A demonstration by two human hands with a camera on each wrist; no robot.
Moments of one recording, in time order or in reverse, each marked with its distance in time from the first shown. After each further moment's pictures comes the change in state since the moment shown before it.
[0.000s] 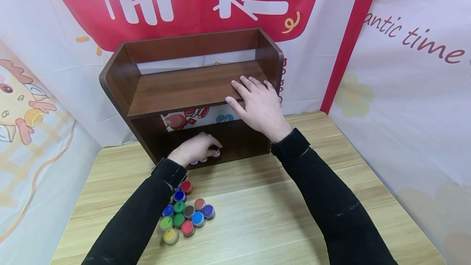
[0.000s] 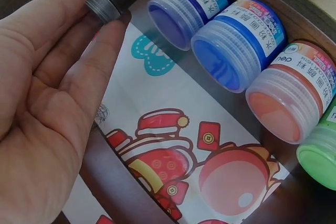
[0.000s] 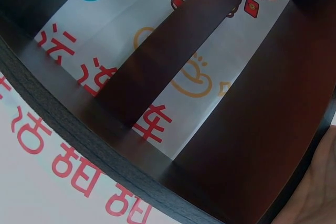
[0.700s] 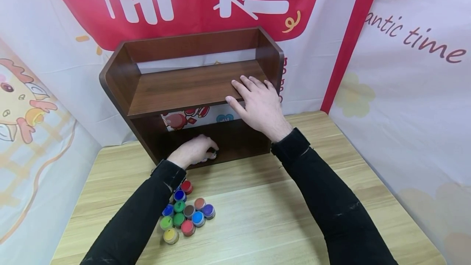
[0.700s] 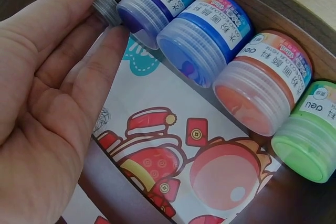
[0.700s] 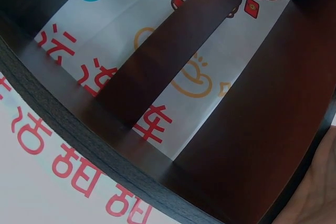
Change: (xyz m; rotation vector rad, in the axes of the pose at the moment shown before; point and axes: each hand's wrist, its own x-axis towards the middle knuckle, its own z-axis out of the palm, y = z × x) left_hand 0.001 -0.011 0.010 0.227 0.080 0.113; right_hand 0.000 0.001 0.002 -0.003 0.016 -0.005
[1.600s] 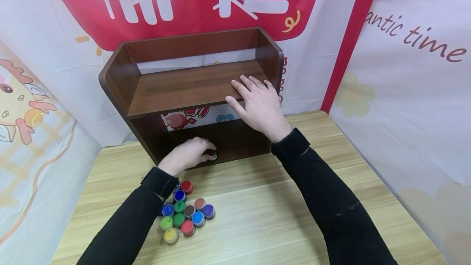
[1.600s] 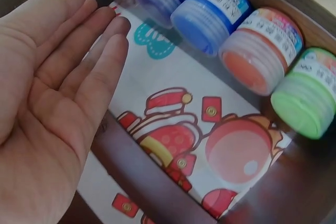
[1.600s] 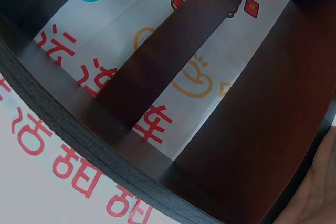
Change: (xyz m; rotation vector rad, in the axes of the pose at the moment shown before) left_hand -0.023 0.002 -0.007 0.038 0.067 0.066; right_hand 0.001 -0.001 0.000 -0.003 0.014 -0.004
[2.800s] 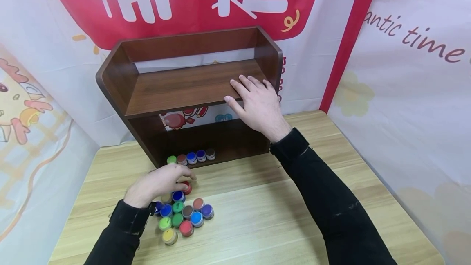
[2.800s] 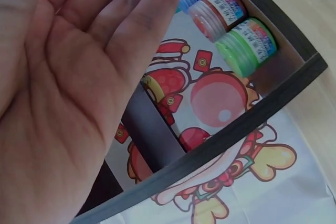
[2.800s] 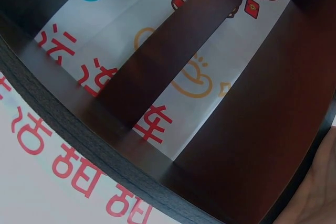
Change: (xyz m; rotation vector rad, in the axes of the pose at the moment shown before) left_hand -0.096 -0.007 0.011 -0.254 -0.149 -0.063; right_hand 0.001 0.001 0.002 -0.004 -0.011 0.008
